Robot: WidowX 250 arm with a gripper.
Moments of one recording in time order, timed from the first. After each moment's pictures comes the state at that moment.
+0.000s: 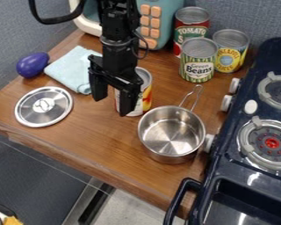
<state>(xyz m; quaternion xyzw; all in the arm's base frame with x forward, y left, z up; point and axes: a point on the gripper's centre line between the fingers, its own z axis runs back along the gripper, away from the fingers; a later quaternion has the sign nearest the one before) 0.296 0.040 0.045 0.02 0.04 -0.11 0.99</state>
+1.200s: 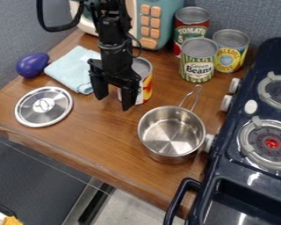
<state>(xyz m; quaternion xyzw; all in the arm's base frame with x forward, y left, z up) 0.330 0.060 0.020 -0.01 0.00 -0.06 1.00</state>
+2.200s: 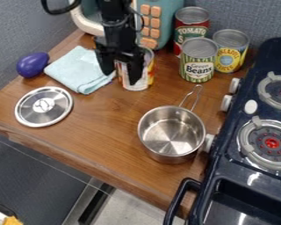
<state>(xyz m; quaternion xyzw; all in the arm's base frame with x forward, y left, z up) 0.371 0.069 0.046 -0.01 -0.07 -0.05 1.00</state>
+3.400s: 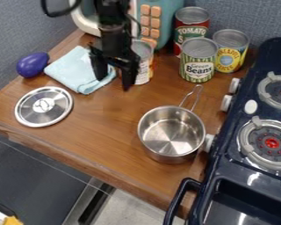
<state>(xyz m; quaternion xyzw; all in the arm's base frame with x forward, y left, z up) 0.347 0.073 0.052 0.01 -0.04 -0.05 1.00</state>
